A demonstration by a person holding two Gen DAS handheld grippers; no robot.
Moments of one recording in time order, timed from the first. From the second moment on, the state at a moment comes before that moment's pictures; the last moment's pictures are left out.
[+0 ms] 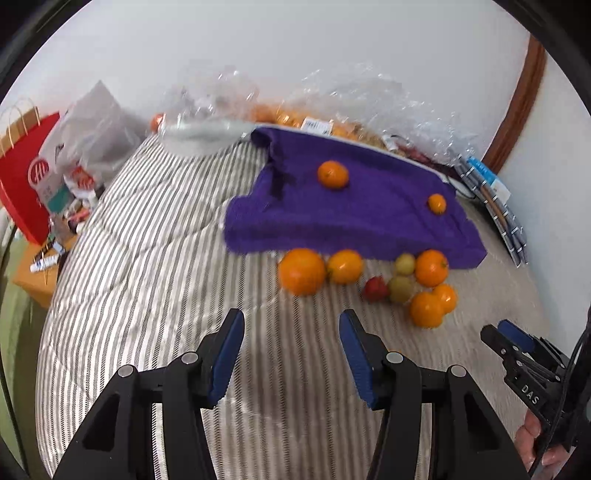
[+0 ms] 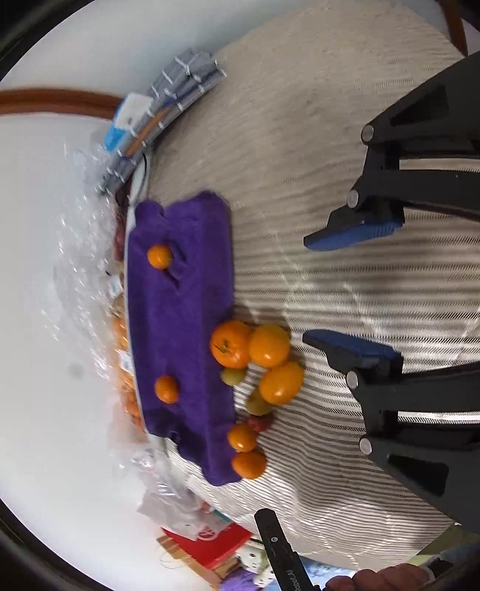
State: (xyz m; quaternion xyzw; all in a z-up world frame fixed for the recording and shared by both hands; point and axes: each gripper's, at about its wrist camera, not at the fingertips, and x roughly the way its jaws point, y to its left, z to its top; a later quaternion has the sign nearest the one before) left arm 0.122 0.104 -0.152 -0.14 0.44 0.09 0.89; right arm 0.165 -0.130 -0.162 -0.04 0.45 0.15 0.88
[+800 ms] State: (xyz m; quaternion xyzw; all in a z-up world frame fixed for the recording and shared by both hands) left arm 0.143 0.153 -0.185 -0.19 0.46 0.08 0.87; right arm 0.215 -0.085 -0.188 -0.01 0.48 0.19 0.85
